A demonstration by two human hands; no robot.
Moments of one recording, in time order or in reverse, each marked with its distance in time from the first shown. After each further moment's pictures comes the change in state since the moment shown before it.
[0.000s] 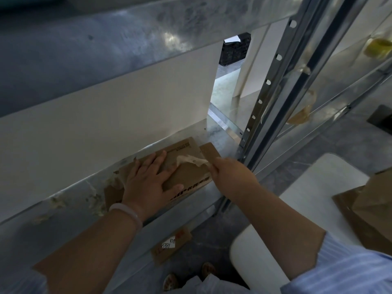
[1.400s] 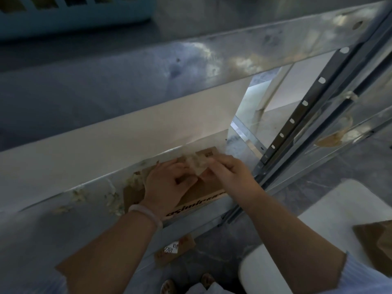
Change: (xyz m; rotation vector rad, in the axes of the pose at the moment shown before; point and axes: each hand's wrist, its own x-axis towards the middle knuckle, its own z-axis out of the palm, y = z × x) left_hand 0.014 -0.004 -0.008 -0.551 0.220 -0.178; right_hand 0.012 -0.056 -0.018 0.959 -0.017 -0.086
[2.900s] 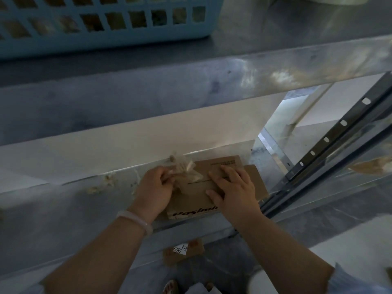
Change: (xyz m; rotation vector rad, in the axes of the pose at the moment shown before) left_hand -0.036 -0.021 -0.045 -0.132 0.145 -0.447; right_hand 0.006 0.052 0.035 -0.961 0.006 -0.219
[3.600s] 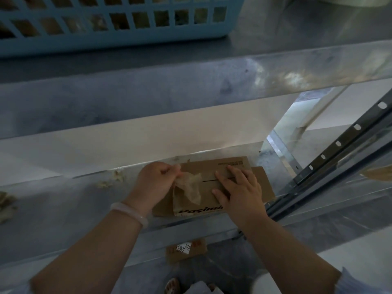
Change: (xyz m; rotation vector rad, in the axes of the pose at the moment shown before) left_hand -0.002 0.012 -0.028 -0.219 -0.023 -0.073; right_hand -0.001 -0.001 -0.001 -0.045 -0.083 -0.002
